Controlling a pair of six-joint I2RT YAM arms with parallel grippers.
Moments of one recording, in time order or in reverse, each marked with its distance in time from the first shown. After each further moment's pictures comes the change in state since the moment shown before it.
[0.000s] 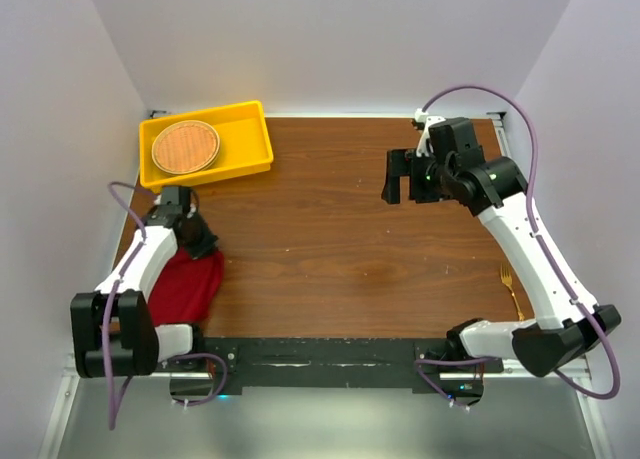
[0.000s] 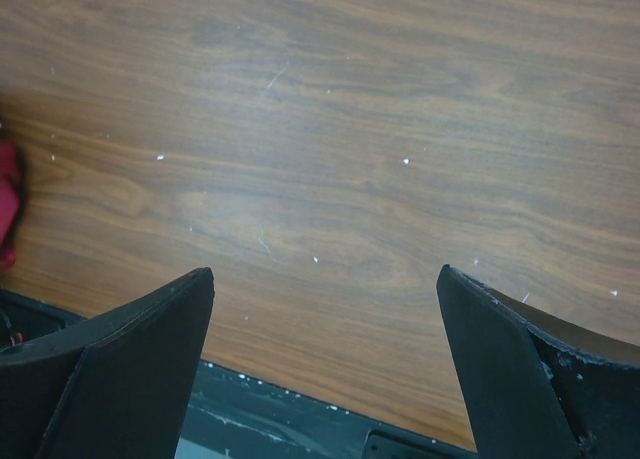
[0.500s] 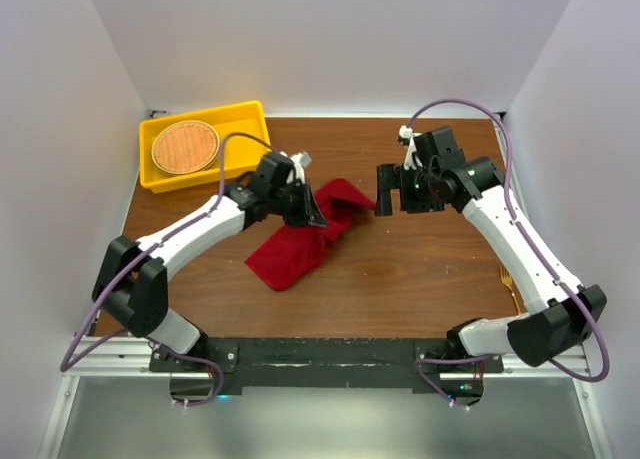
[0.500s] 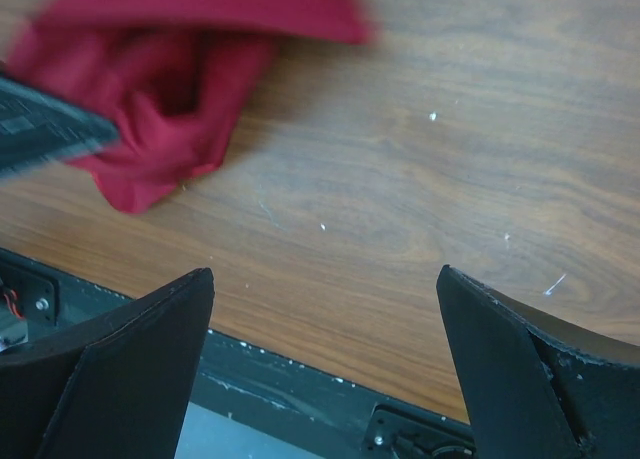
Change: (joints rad) left arm -0.668 0.273 0.410 0.264 0.312 -0.143; right arm 0.000 0.058 -0.091 0.004 -0.080 -0.002
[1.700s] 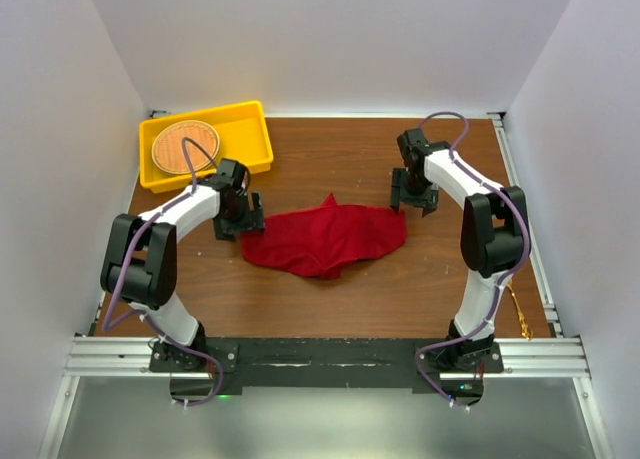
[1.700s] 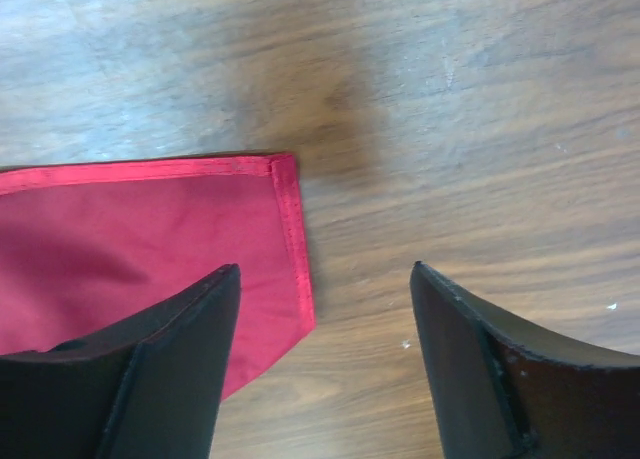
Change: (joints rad) left arm 0.333 0.151 -0.109 -0.235 -0.345 0.266; right arm -0.172 0.583 0.044 0.140 0.266 0.095
